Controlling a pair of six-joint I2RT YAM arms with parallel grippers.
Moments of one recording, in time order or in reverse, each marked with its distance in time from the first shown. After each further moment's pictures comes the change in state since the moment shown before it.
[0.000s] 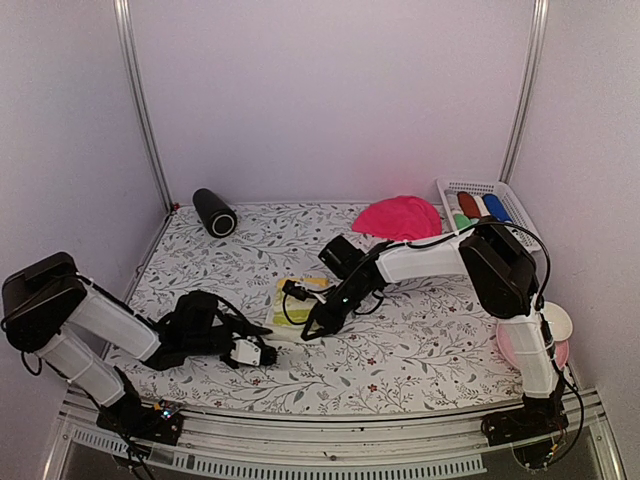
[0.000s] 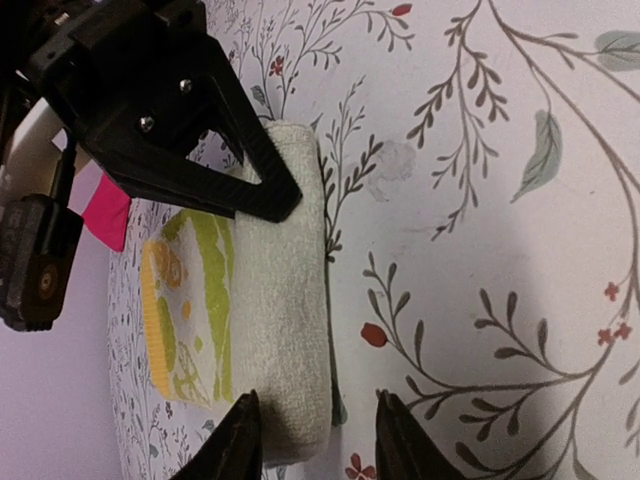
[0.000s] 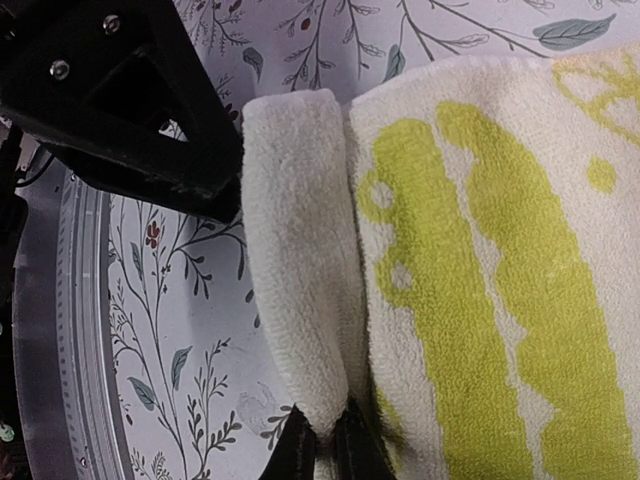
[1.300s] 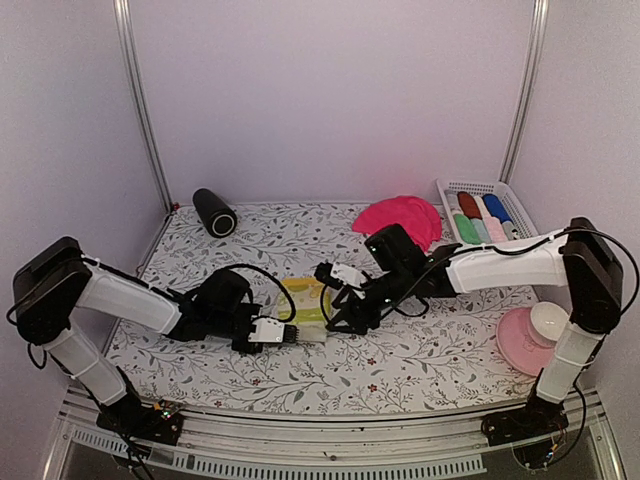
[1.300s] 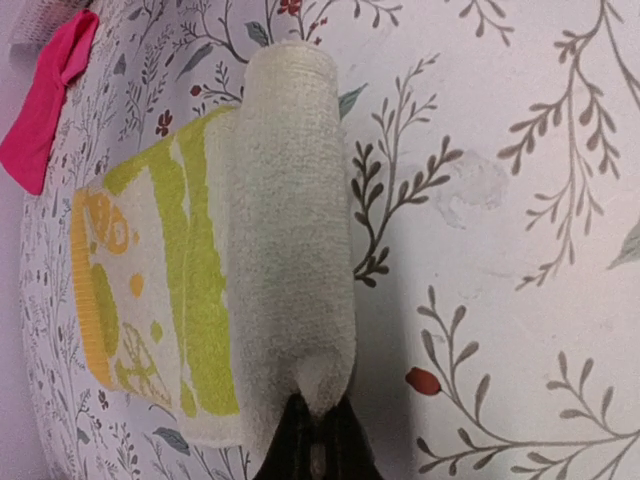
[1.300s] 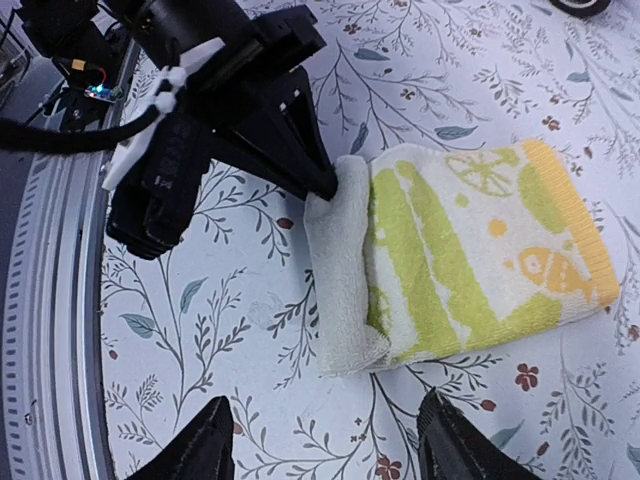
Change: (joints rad) left arm -0.028 0.091 0.293 -0.423 -0.097 -0.170; right arm 0.013 -0.474 -0.449 0.255 0.243 -0.098
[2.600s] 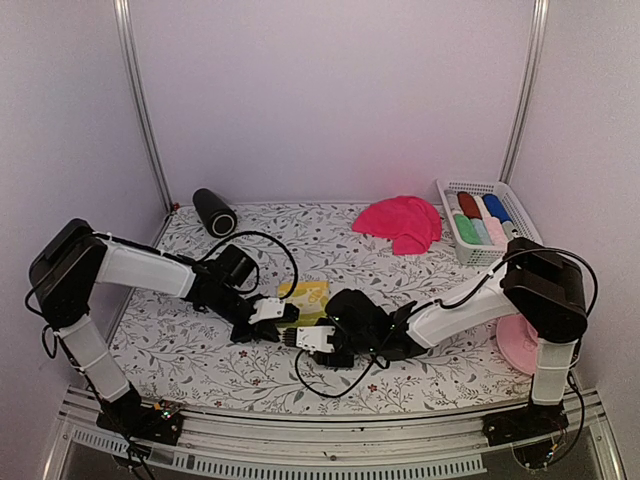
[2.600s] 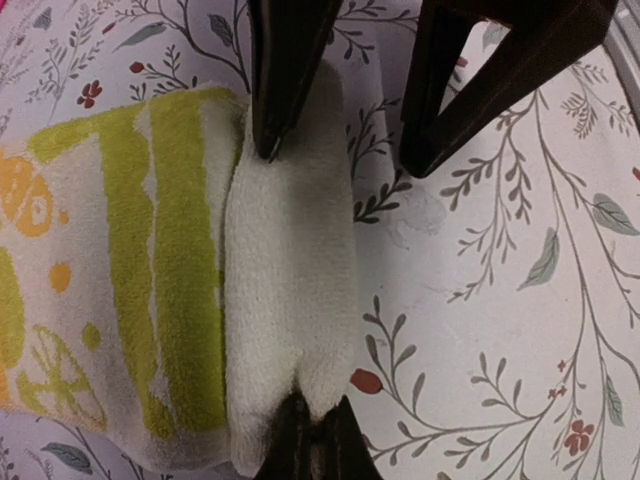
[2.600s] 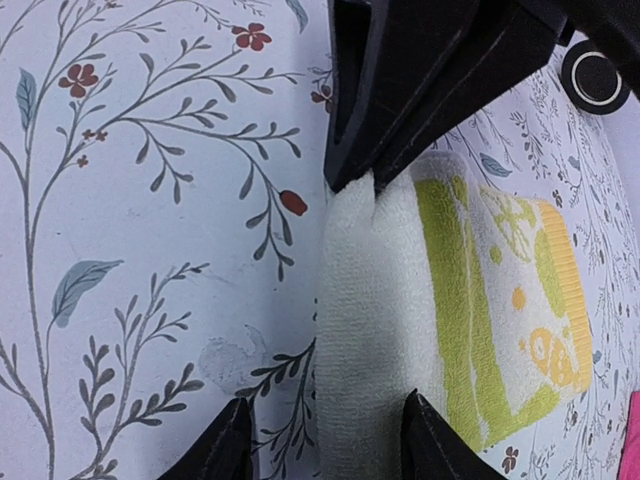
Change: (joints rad) left arm 0.138 0.130 0.293 -0.501 0.346 -0.118; right arm 0.263 0.153 -0.150 0.422 0.522 -0.319
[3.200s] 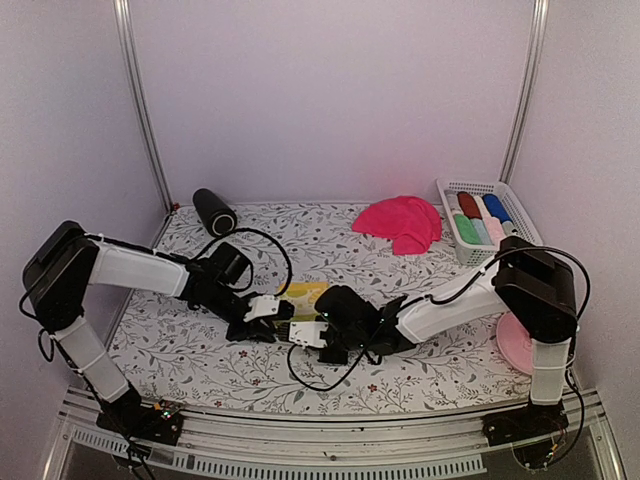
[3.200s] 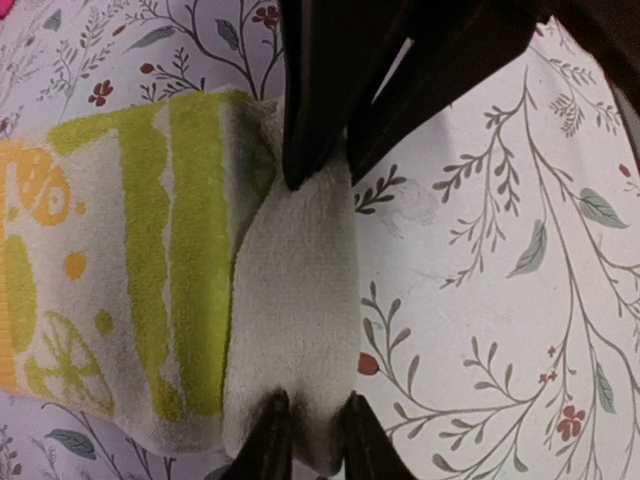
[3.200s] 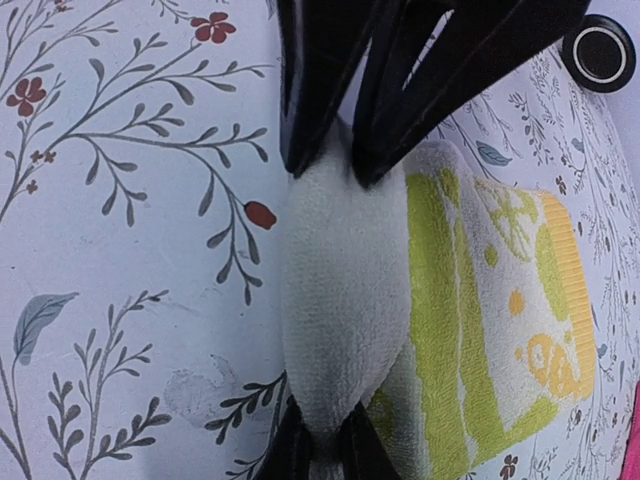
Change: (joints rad) left arm 0.021 -0.016 0.000 -0.024 0.024 0.022; right arm 0.001 0.056 0.102 -0.091 0.047 0.035
